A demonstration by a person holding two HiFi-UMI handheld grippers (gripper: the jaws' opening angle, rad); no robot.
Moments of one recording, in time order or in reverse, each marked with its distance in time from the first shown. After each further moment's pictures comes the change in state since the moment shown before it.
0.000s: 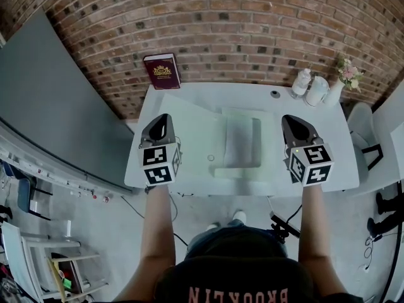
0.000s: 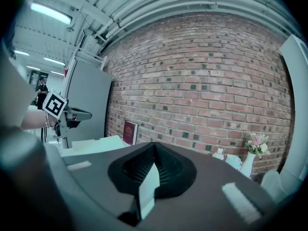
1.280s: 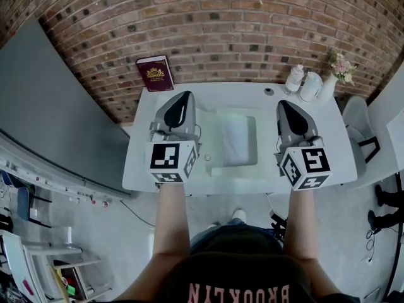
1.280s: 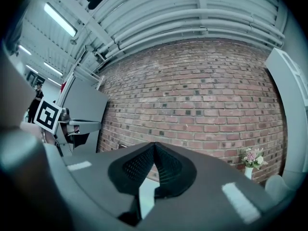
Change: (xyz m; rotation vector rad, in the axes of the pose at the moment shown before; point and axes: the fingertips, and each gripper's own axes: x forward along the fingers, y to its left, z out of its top) left arm -0.007 -0.087 0.108 0.015 -0.354 -0.251; right arm -0.028 0.016 0.076 0.022 -0.269 -0.087
